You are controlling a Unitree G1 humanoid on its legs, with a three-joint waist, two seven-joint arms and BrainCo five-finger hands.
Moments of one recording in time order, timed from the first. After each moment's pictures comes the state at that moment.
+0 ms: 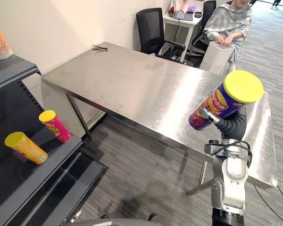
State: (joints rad) left arm 0.24 0.09 0.24 1.05 -0.11 -0.12 0.00; right arm 0.05 -0.22 -0.33 -0.28 0.32 -0.22 0.05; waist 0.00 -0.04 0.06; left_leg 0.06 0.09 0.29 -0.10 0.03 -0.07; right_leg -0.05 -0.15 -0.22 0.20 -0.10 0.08
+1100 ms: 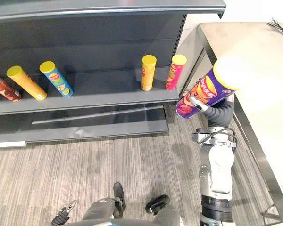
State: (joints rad) left arm 0.18 0.12 0.36 1.02 -0.14 -0.12 0.00; right arm -0.08 -0.18 -0.23 -0.28 0.29 -0.21 0.00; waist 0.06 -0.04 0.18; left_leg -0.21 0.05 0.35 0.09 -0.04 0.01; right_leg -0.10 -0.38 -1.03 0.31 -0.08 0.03
